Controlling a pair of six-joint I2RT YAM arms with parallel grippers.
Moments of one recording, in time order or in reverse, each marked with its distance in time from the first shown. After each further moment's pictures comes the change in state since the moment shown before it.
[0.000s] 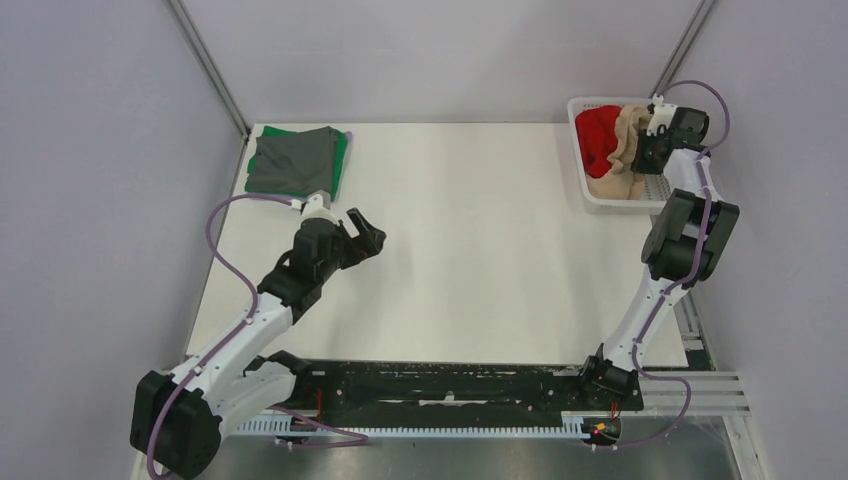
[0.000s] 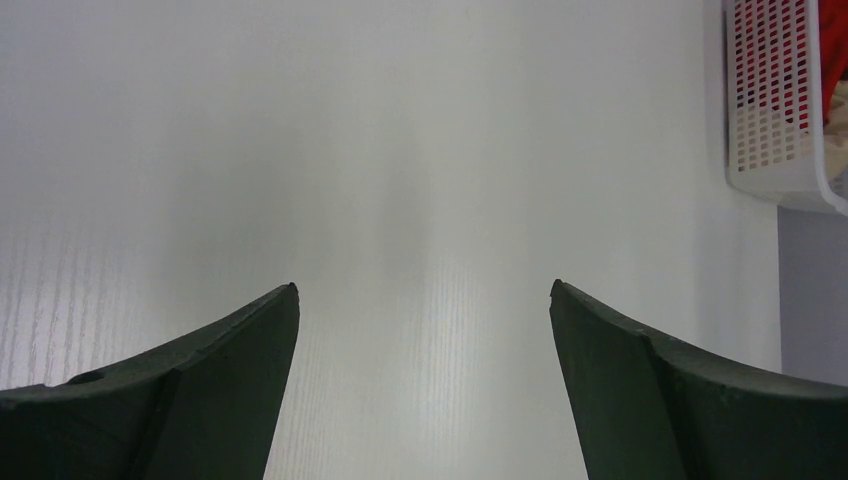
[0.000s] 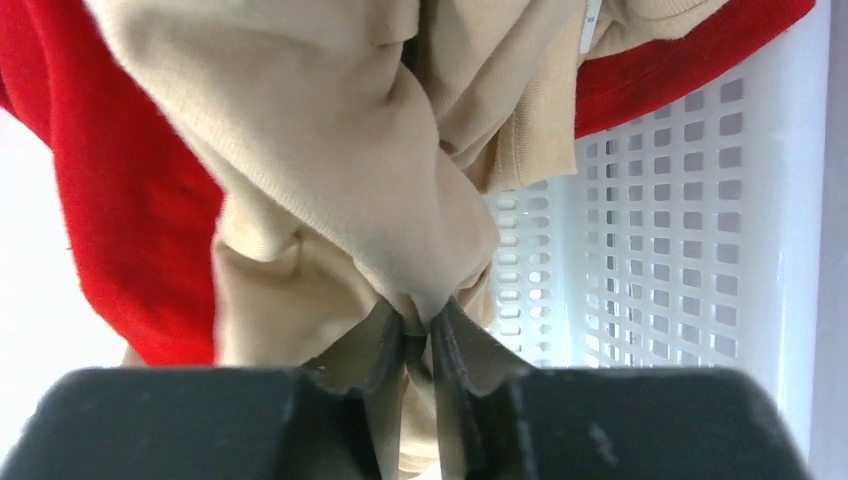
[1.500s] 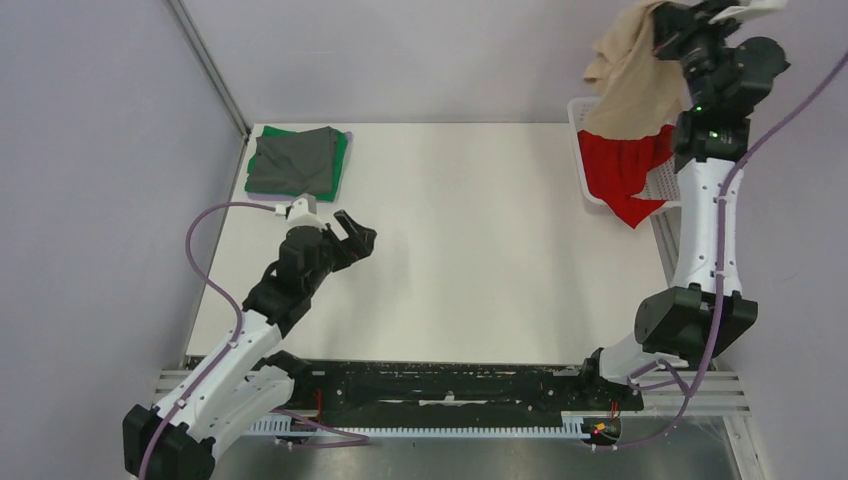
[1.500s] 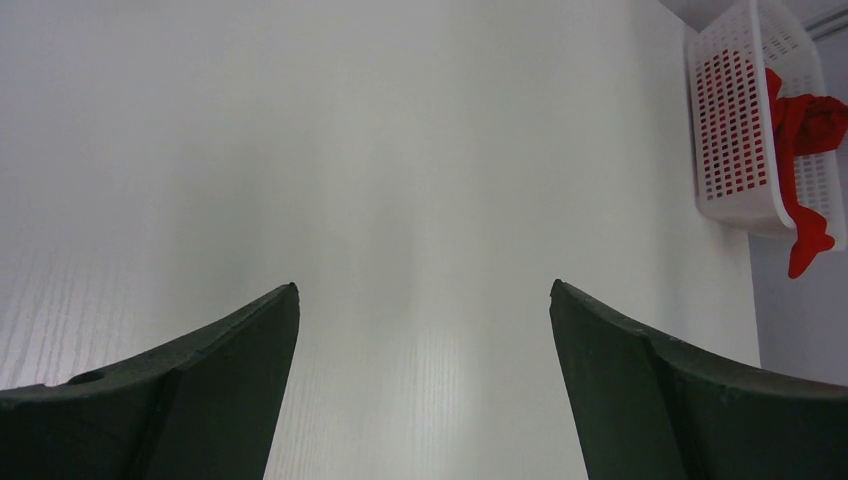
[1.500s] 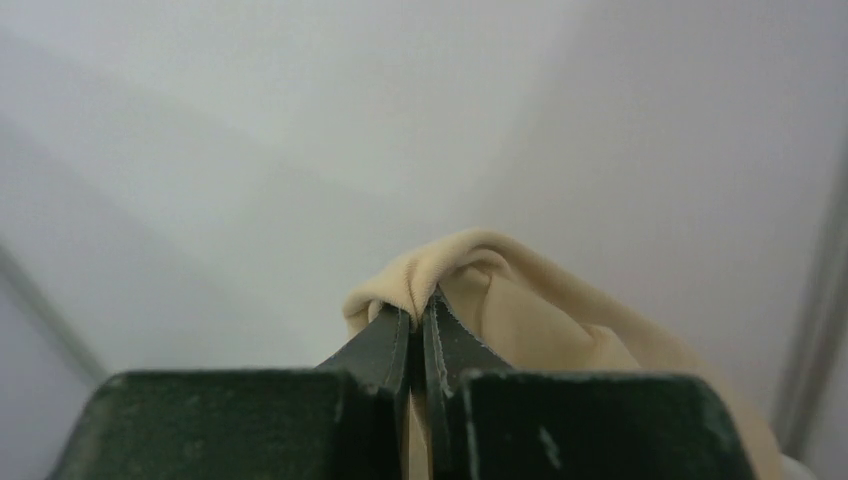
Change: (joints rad) left arm 0.000 -0.140 -0.006 -0.063 -0.053 0.001; right arm 0.106 -0.586 0.028 0.600 -0.119 0.605
